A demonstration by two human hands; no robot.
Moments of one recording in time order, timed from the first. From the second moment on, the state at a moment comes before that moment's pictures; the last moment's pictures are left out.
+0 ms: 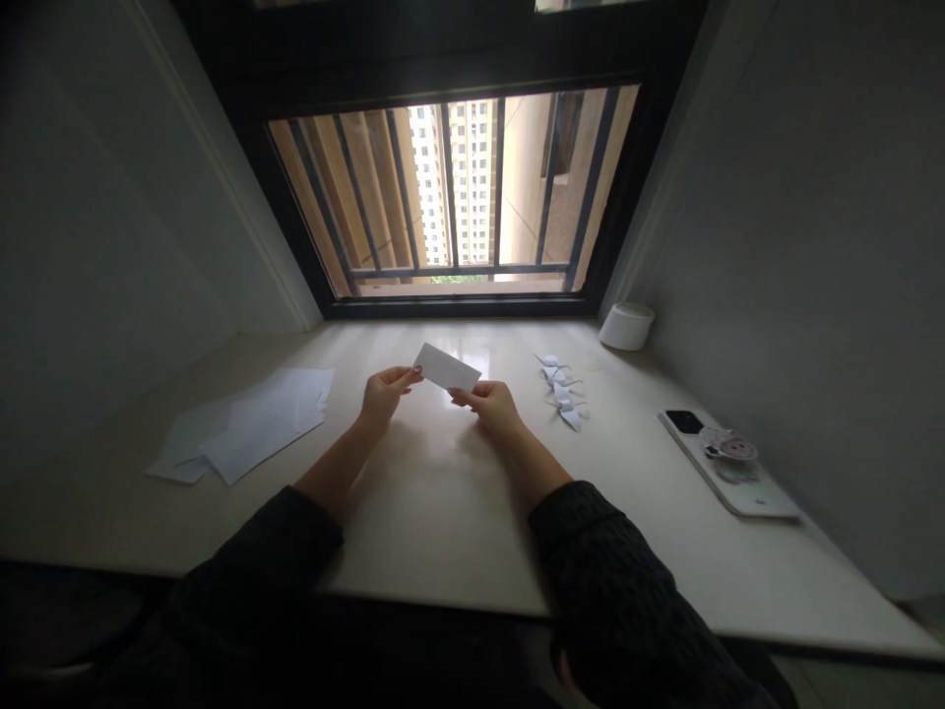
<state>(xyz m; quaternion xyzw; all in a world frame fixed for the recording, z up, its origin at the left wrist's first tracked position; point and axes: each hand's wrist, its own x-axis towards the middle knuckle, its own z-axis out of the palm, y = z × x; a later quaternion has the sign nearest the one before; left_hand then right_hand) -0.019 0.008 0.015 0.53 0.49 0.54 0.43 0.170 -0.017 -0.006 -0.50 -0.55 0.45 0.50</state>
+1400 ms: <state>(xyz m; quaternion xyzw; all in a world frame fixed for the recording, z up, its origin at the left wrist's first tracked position) -0.020 -0.004 0.016 0.70 0.53 0.45 0.14 0.179 -0.027 0.005 -0.55 -0.67 0.05 0.50</state>
